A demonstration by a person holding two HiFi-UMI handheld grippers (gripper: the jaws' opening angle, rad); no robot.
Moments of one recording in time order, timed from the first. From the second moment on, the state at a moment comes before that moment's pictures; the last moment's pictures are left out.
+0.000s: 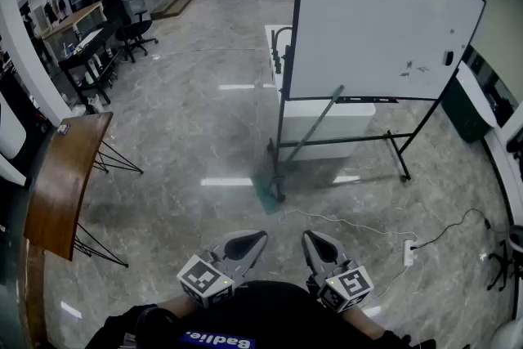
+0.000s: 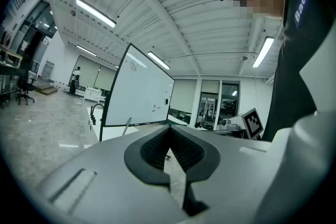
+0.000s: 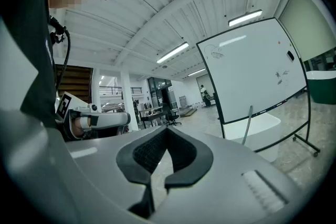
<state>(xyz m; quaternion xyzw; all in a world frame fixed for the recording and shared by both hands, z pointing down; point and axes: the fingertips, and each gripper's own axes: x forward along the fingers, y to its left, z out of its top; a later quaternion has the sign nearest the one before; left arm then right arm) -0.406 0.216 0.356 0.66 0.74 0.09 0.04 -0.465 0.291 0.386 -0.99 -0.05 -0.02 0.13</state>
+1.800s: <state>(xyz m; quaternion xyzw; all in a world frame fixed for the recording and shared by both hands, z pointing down) -0.218 0.397 0.364 0.65 0.75 0.10 0.06 -0.308 0.478 0.429 -0.97 -0.13 -0.08 0.17</state>
